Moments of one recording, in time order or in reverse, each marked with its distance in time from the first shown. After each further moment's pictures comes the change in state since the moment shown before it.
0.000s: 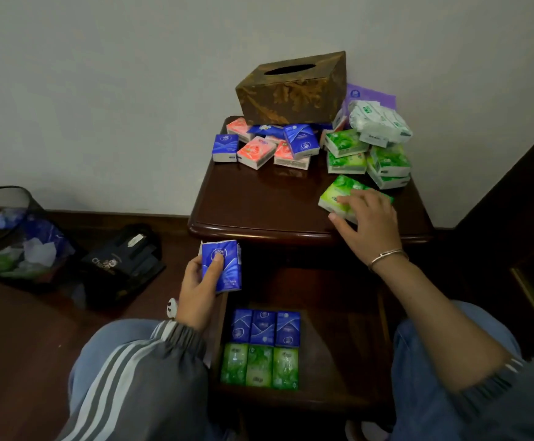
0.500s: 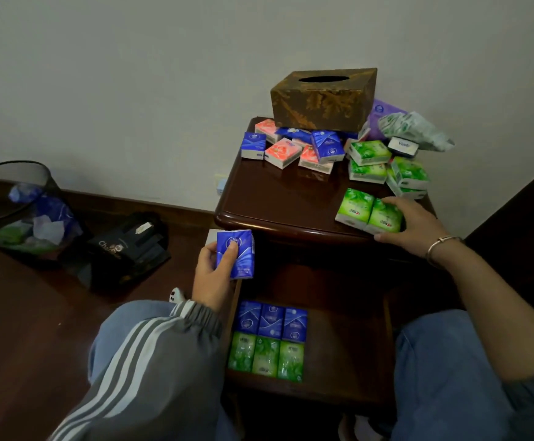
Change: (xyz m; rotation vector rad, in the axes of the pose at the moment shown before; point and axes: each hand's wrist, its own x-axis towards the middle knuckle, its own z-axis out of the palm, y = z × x) left_hand -0.005 0.007 -0.014 -0.087 0.045 0.038; right_hand 0.018 0.030 -0.044 0.046 -0.410 0.066
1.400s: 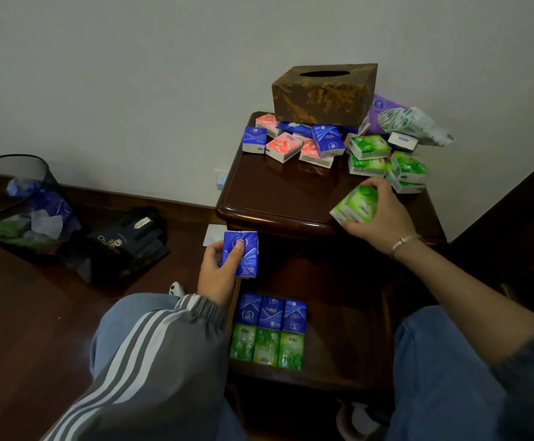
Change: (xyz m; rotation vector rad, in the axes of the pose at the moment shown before) left_hand -0.005 -0.006 0.000 0.065 -0.012 -0.025; right_hand -0.013 -0.054 0.026 0.210 0.254 -0.091
